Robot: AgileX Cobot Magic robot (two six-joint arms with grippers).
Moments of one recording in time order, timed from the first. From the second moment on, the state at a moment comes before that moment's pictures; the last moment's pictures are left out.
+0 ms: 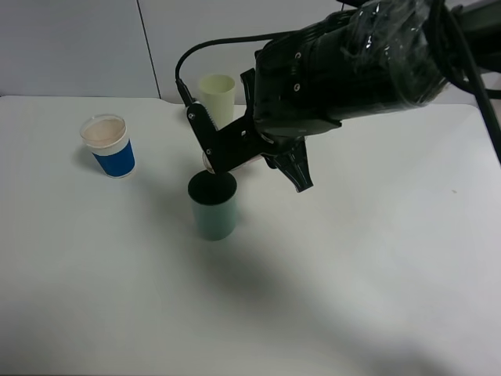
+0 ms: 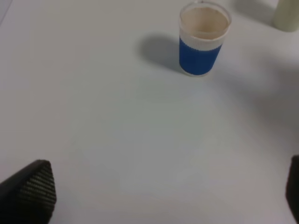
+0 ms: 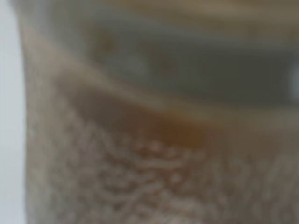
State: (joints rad) left arm -0.03 -0.01 -0.51 0.02 1.06 -0.06; right arm 0.91 1.86 -1.19 -0.89 0.71 -0.55
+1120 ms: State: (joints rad) left arm -0.03 -0.01 -0.51 0.02 1.06 -0.06; right arm 0.95 1.86 -1.19 -0.95 0.80 -0.55
